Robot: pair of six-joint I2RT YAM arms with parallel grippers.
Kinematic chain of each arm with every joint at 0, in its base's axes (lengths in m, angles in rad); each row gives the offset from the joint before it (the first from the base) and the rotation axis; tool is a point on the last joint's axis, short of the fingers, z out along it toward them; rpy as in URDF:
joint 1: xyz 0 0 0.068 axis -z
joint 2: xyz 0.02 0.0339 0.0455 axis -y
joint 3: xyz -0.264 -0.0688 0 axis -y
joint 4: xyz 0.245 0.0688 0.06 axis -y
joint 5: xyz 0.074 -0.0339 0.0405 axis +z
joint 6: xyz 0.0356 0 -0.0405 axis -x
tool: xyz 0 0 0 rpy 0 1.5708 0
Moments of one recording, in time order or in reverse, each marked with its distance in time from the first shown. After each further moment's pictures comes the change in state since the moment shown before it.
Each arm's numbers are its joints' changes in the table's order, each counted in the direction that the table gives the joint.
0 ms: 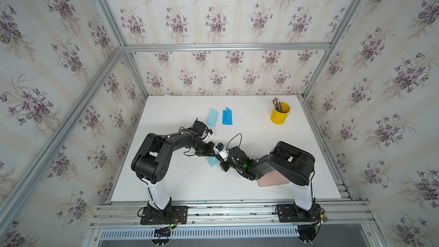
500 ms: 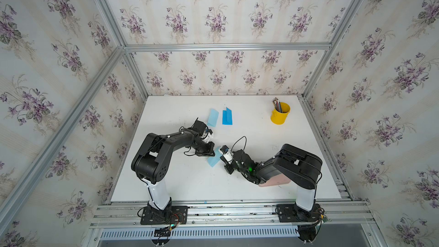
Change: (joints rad) left arm -0.002 0.000 0.005 -0.012 0.019 0.009; right arm -0.017 0.098 -0.117 -0.014 -0.082 0.005
